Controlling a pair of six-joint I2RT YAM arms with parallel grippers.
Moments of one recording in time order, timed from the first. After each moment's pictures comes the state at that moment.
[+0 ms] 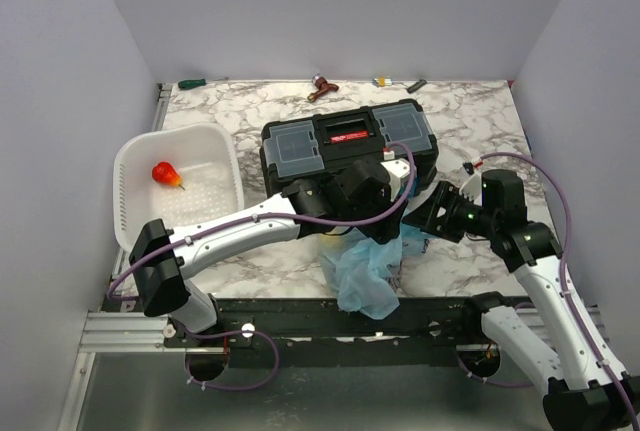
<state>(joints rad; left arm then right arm) -1.11 1.55 1.38 -0.51 0.08 -0.37 0.21 0.75 0.76 -0.72 -0.48 0.65</state>
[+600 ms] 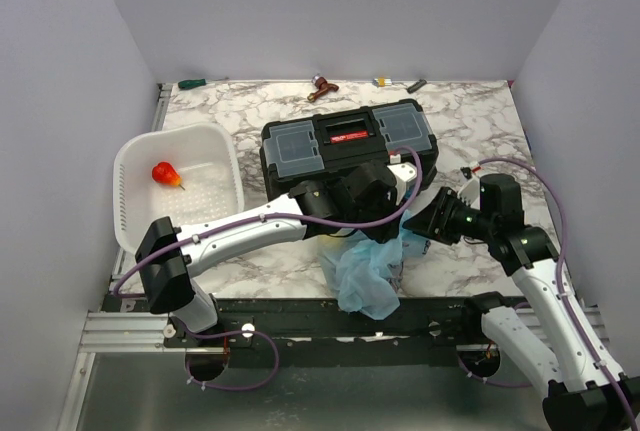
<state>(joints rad) -1.13 1.58 1.41 -0.52 0.08 -0.36 0.21 0.73 0.70 -0.67 -0.53 0.71</state>
